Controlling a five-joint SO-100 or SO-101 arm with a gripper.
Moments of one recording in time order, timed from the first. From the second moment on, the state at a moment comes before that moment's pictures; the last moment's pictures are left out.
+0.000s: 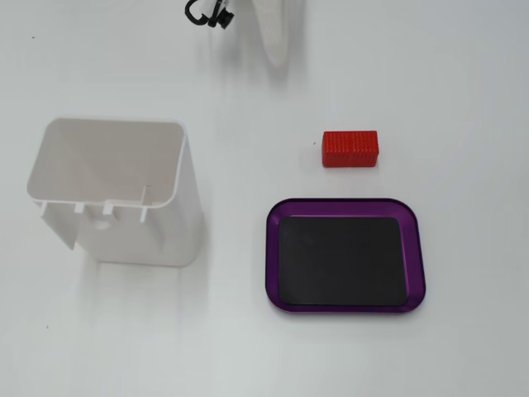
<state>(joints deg) -0.3 186.6 167.1 62.2 4.2</state>
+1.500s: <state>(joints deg) -12.8 75.4 83.1 69.2 8.6</state>
